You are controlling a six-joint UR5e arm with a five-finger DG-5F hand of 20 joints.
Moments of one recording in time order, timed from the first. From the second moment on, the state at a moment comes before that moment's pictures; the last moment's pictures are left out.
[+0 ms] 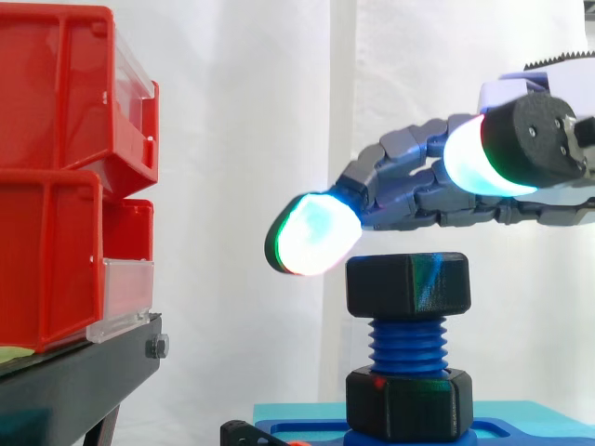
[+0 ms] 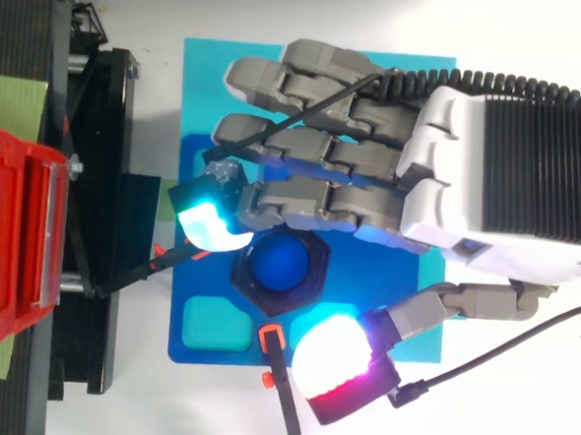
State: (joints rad) arm 0.18 -2.11 -1.39 -2.71 -1.38 -1.18
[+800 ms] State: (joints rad) arm 0.18 -2.11 -1.39 -2.69 -1.38 -1.18
